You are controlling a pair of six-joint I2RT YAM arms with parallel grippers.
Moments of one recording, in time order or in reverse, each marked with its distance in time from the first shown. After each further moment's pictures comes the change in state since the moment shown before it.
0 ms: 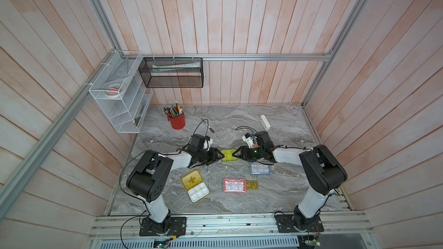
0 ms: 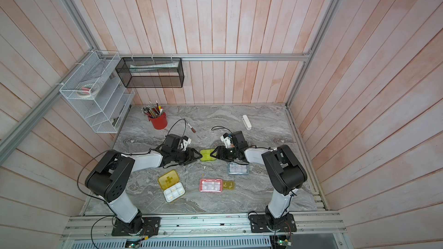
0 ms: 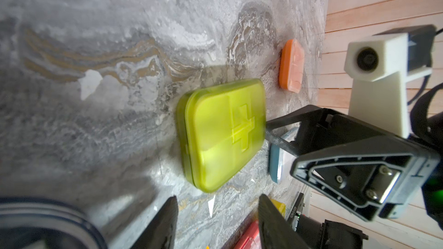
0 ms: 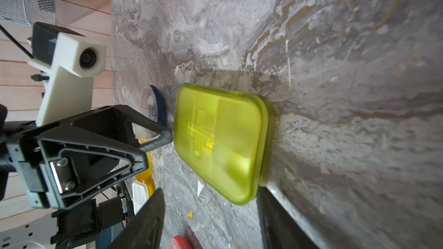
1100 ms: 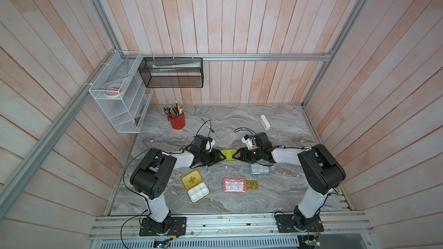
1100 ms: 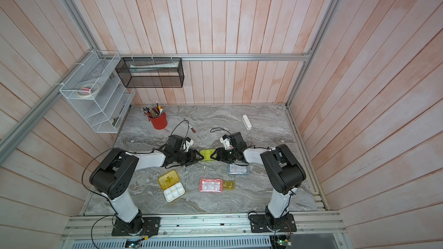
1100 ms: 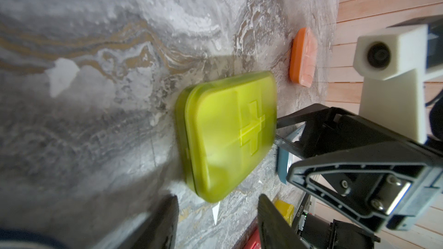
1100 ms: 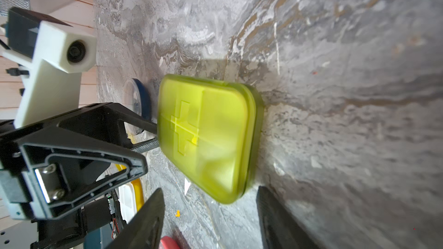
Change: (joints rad) left arm -0.027 0.037 0.021 -0.014 -0.015 0.015; right arm 0.019 0.016 0.004 -0.036 0.042 -0.029
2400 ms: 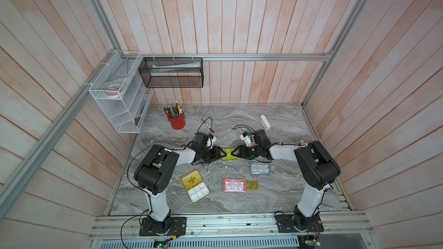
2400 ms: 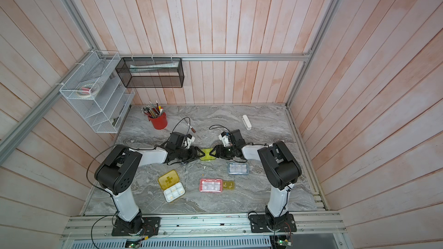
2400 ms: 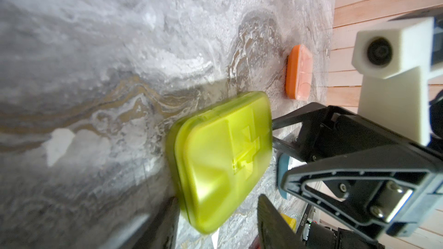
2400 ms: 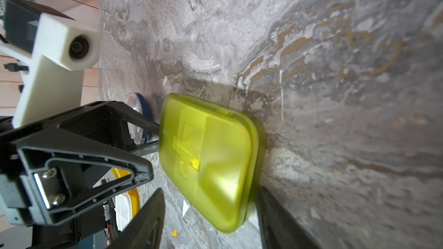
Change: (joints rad) left arm 0.014 0.065 0.073 0.001 0.000 0.036; right arm -0.018 0.068 0.072 0.008 -0.009 -0.046
